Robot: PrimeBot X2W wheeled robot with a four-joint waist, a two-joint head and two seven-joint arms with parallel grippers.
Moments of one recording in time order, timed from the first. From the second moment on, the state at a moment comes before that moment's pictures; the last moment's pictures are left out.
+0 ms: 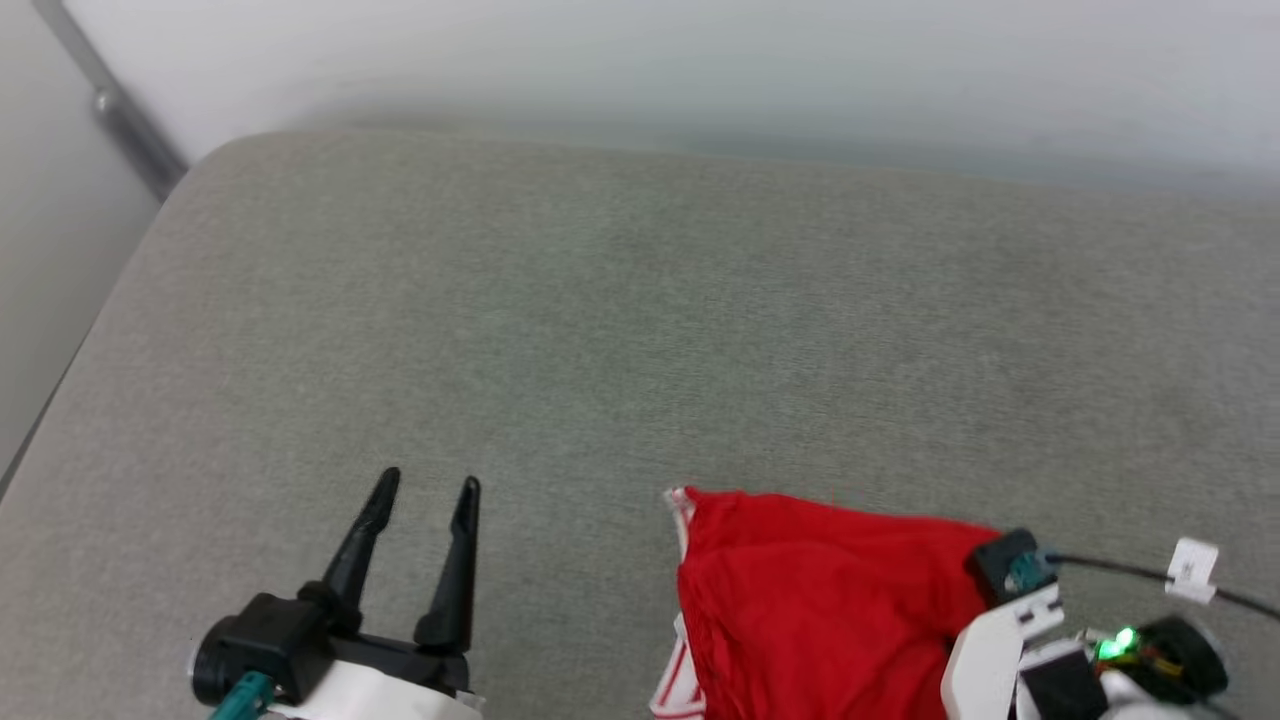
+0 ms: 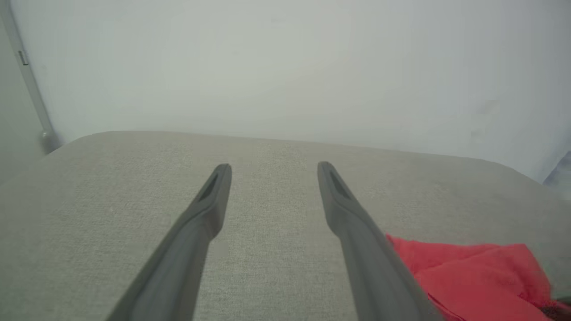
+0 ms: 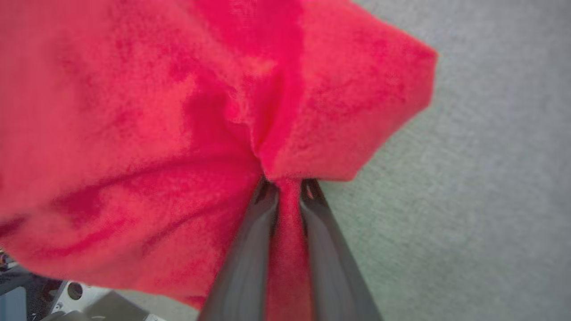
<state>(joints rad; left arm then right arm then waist) 0.06 0.16 -0.15 -0.07 -0.30 -0.13 -0.26 0.00 -0.17 0.18 0.06 0.06 0.13 0.73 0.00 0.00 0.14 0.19</state>
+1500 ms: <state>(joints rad) -0.23 0.28 -0.39 -0.13 -0.28 -0.13 -0.27 -0.59 -0.76 0.05 0.52 -0.14 0.13 0.30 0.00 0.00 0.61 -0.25</state>
